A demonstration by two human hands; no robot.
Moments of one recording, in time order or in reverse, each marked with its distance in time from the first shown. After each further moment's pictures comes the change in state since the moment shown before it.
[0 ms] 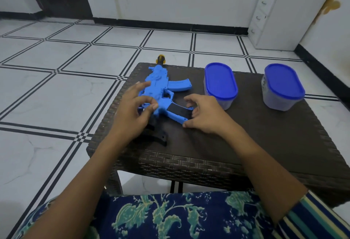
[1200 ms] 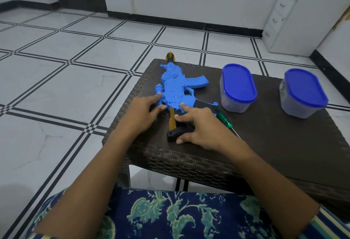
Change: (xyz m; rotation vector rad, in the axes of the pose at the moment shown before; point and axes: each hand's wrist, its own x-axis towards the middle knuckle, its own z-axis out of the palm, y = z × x) left_hand -0.003 -0.019 -0.006 0.189 -0.149 -0.247; right_hand -0.010 -0.030 0.035 -0.140 -0.211 -0.137
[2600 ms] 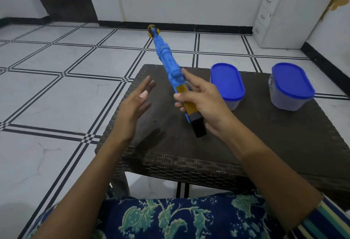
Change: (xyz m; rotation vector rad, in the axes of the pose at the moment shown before) left_hand -0.014 0.036 -0.019 -0.924 -0.054 -0.060; right_hand -0.003 -0.015 -0.039 1.124 0.346 0.018
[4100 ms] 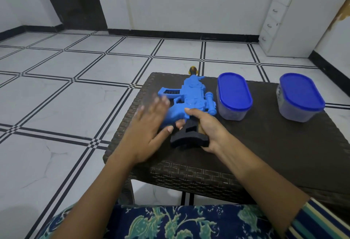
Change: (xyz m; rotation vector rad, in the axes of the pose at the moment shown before) left_hand -0.009 -0.020 -0.010 1.140 -0.210 0.345; right_hand 0.011 0.037 0.003 0.396 0.085 0.546
